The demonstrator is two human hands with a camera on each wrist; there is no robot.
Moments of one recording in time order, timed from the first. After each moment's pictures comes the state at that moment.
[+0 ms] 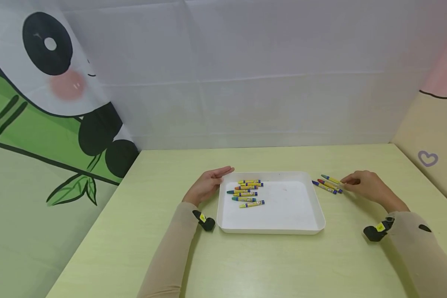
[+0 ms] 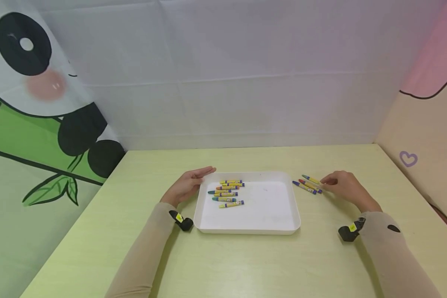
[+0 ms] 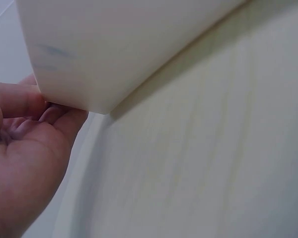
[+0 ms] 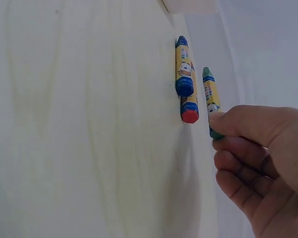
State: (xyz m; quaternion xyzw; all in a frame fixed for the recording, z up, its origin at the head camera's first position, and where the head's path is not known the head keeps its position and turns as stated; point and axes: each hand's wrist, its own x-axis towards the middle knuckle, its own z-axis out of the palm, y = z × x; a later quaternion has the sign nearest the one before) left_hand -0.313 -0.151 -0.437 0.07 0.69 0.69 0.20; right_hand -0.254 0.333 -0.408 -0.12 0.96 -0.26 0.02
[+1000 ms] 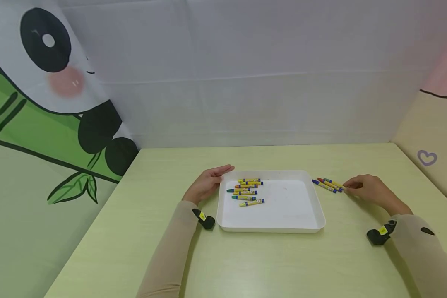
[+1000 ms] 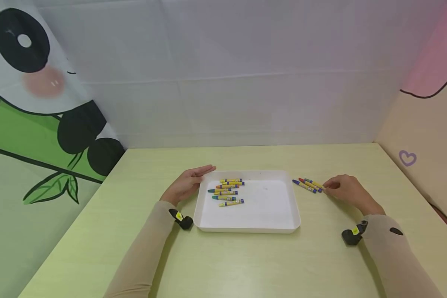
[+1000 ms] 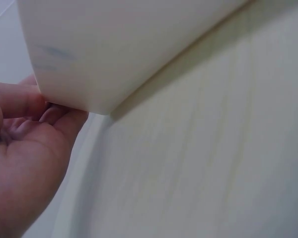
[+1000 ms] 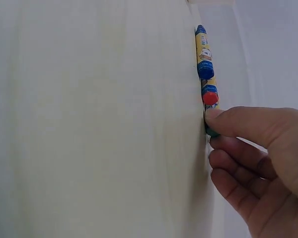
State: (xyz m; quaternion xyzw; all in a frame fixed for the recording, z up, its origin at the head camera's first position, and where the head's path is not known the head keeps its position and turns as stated) left_hand -0.313 -0.151 -0.436 0.06 0.67 0.71 0.21; right_hand -0.246 0.338 -0.413 -0.10 0.96 -0.26 0.06
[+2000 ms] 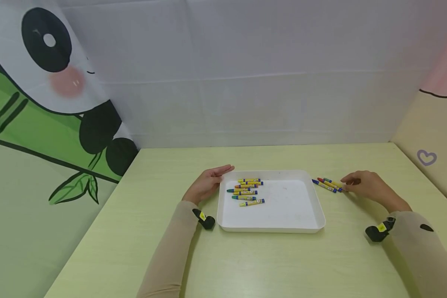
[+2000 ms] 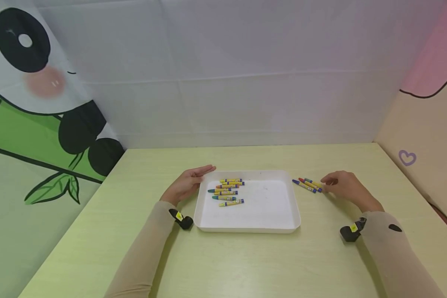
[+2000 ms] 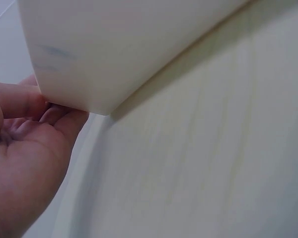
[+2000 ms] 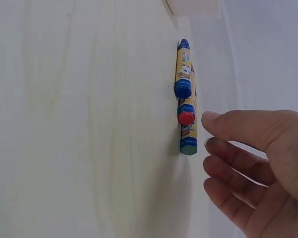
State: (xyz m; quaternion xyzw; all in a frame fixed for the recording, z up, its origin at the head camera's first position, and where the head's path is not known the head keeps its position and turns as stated) left_hand -0.308 -0.153 -0.429 0.06 0.67 0.71 0.21; right_hand -0.243 0.327 -0.387 -0.10 0.96 -0.25 0.06
